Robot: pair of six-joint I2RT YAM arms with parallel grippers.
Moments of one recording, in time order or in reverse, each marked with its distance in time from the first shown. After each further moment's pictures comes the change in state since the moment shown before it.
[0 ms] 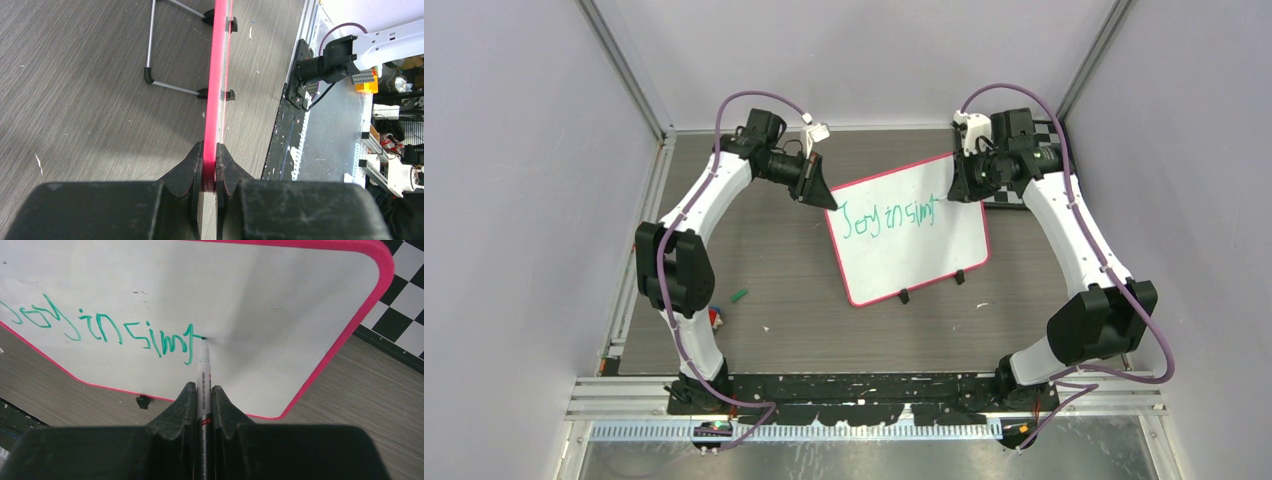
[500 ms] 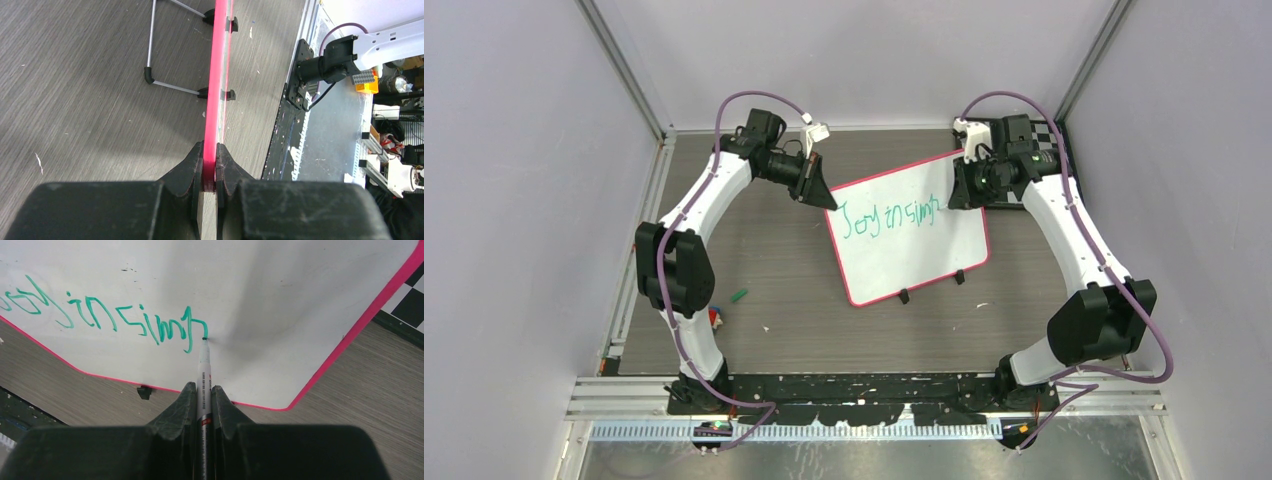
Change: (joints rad) left arm 0.000 0.000 0.000 0.000 -0.001 -0.002; right arm 0.001 -0.005 -0.045 -0.015 -0.014 0.002
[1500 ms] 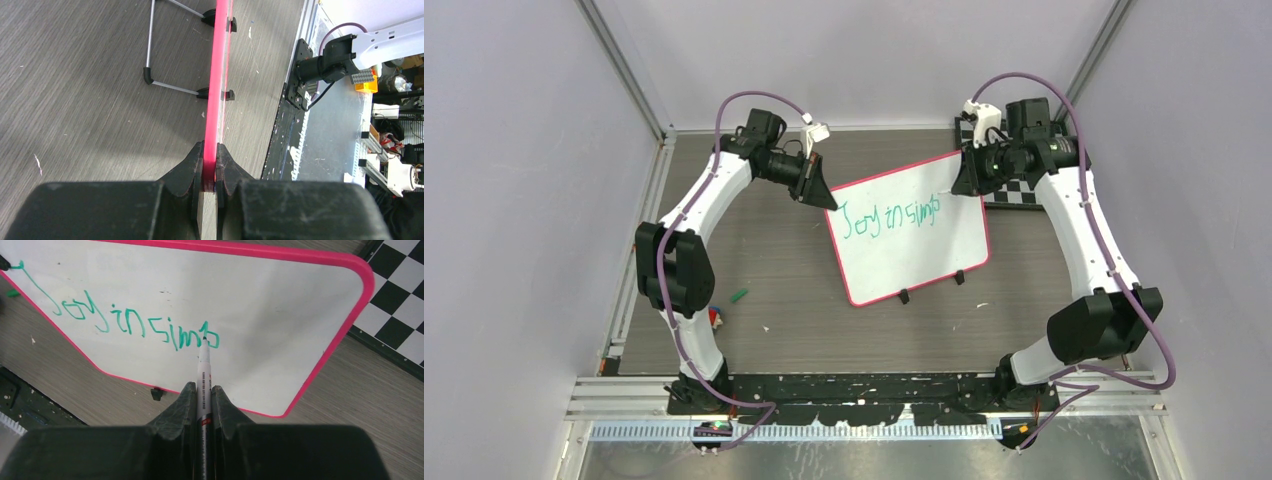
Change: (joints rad) left arm 0.000 0.000 0.000 0.000 0.001 0.002; right arm -0.035 0.005 0.148 -0.082 -0.099 -0.035
